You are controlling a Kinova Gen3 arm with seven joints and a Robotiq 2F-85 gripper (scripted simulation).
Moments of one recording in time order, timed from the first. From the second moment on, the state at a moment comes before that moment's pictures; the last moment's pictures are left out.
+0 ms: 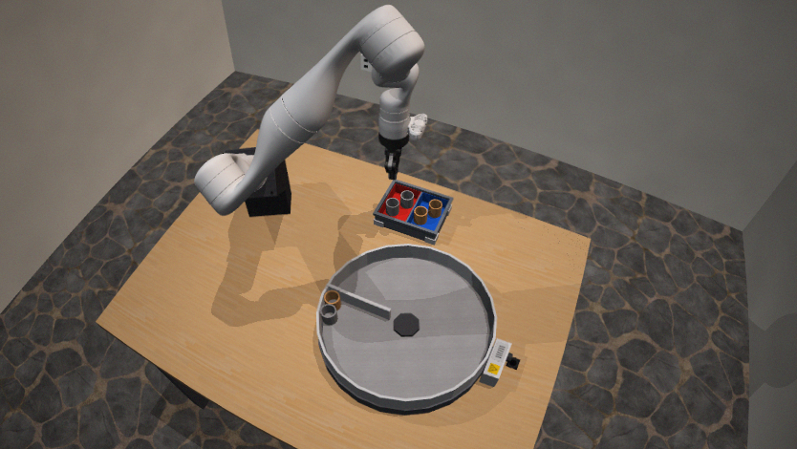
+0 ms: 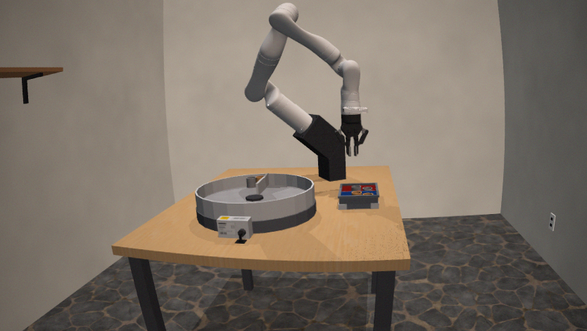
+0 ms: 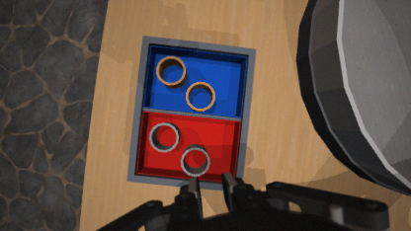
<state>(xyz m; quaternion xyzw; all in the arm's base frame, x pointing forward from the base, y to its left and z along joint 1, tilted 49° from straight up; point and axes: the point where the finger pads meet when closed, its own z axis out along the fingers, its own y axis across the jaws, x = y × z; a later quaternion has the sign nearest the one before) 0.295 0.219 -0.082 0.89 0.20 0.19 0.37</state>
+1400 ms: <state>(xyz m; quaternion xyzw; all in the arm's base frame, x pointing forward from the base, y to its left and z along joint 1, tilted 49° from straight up) 0.295 0.219 -0.082 0.89 0.20 0.19 0.37</state>
